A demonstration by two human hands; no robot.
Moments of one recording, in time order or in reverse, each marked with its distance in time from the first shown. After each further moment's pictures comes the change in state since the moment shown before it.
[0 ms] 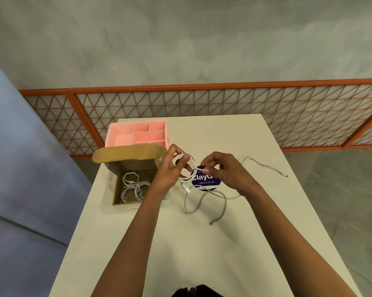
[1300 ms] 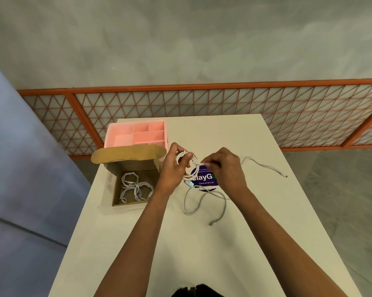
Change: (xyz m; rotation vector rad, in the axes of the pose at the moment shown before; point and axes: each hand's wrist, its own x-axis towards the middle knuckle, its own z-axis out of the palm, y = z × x) left_hand 0.007 -0.001 0.011 0.069 0.104 0.019; right_hand 0.008 0.006 0.019 -0.310 0.386 -0.182
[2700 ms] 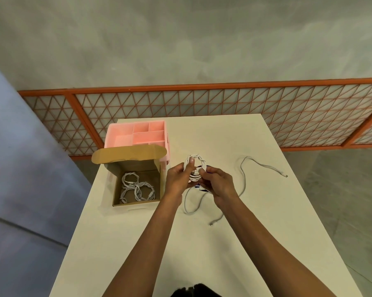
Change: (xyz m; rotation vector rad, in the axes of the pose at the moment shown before) left_hand -0.015 -0.011 0.023 -0.300 0.124 -0.465; right_hand -0.013 0.013 0.039 1.045 -0.006 0.798
